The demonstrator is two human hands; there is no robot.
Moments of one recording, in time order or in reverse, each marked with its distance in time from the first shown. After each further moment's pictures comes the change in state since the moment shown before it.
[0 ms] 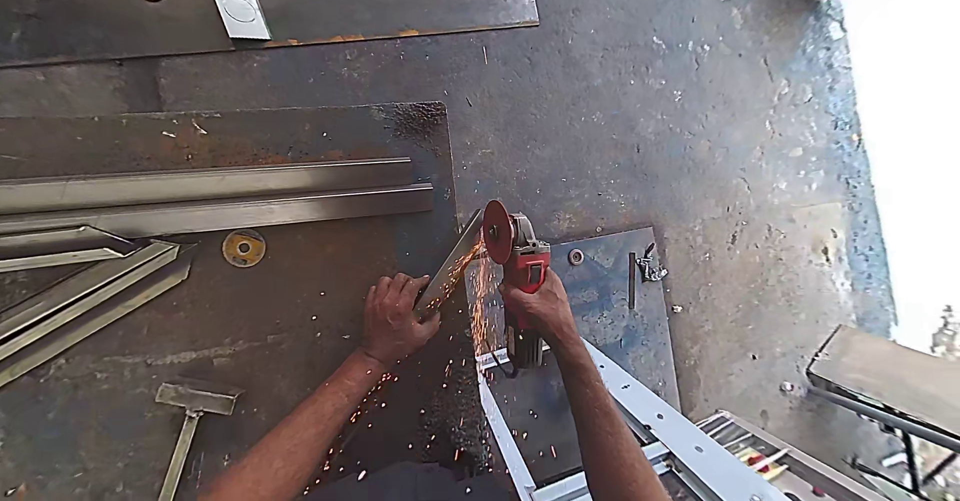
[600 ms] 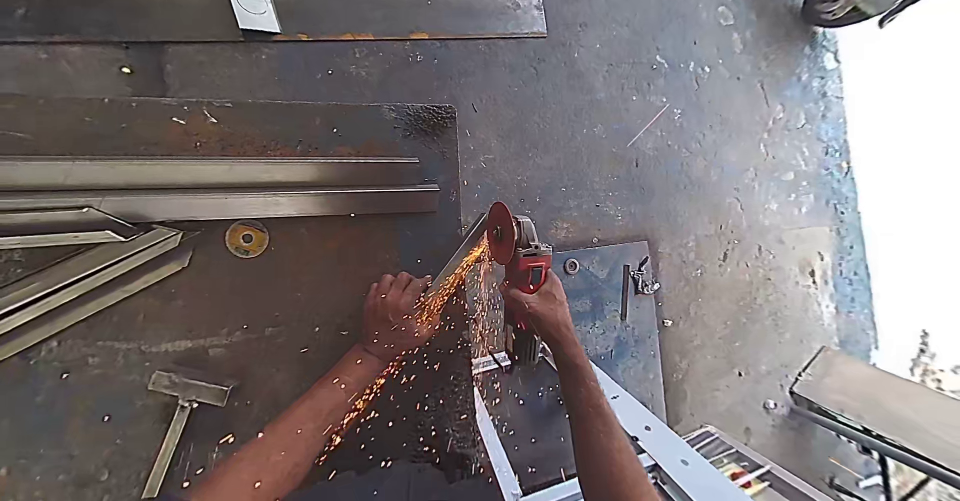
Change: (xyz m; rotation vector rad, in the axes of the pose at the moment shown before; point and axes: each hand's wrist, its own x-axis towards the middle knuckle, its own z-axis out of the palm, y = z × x) left_hand 0.001 -0.001 0.000 -0.009 0.018 0.030; right_hand 0.007 -0.005 -0.002 0.001 0.001 -0.032
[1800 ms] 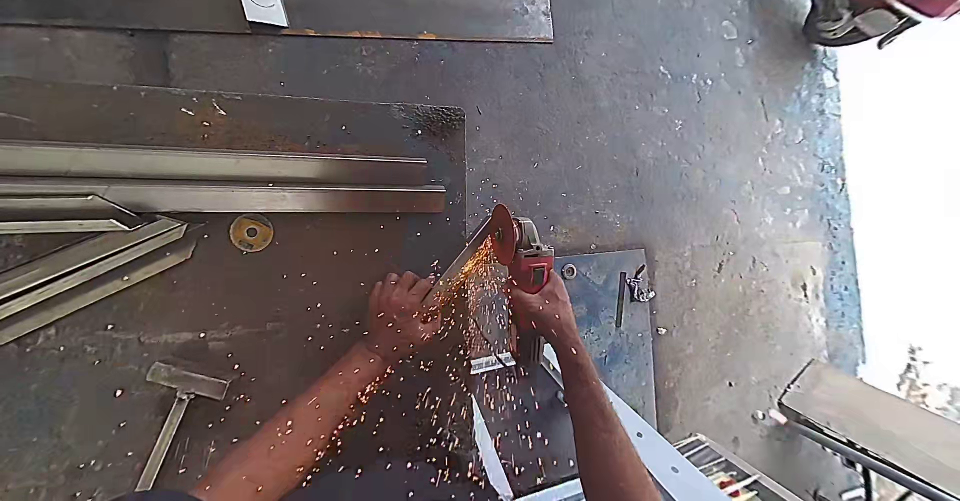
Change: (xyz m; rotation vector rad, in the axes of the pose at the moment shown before) left_hand 0.002 0.006 -0.005 0.032 -0.058 -0.015; right_hand 0.005 -0.007 -0.003 -0.073 -0.005 -0.004
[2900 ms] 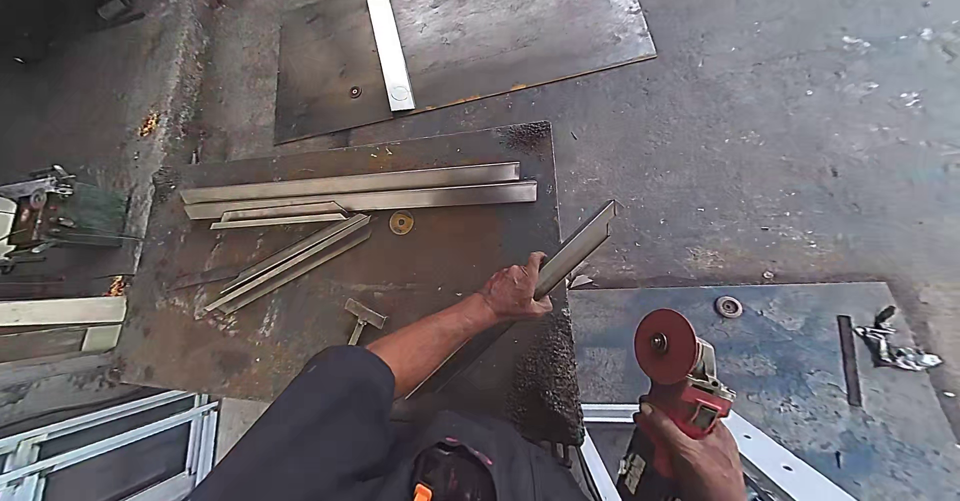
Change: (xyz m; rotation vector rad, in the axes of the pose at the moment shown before) left_hand -0.001 0.037 -0.055 -0.208 -0.485 0.017; right_hand -0.214 0.130 0.021 0.434 0.160 0.159
